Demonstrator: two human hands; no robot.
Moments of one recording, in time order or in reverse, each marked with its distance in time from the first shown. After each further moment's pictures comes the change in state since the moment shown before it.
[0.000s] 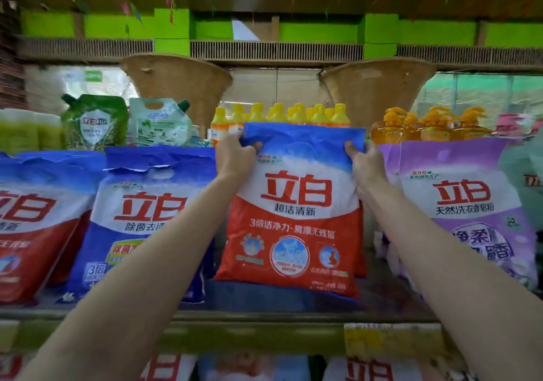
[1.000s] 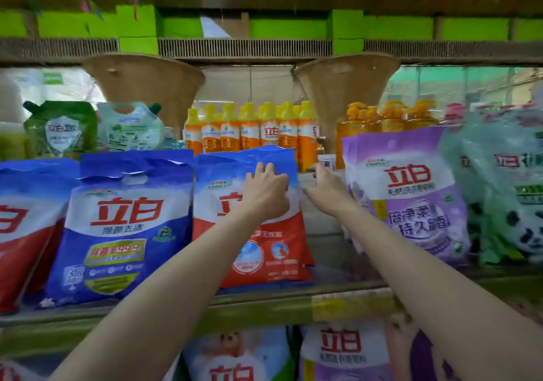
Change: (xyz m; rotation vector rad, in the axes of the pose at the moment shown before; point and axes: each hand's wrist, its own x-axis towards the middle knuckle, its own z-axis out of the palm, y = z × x) left_hand -0.083 0.021 0.057 0.864 -0.439 0.494; right_hand -0.057 0.008 -0.027 -0.804 -0.297 -0.124
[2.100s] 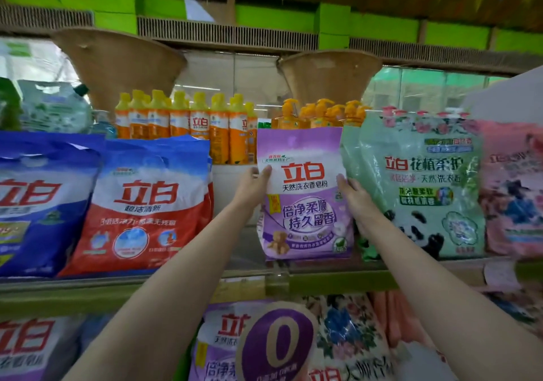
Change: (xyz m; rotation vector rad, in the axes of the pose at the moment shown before) left_hand 0.033 0.176 0.024 -1.351 0.032 -0.503; right_hand -0.047 0.181 -0.155 0.707 -0.004 0.308
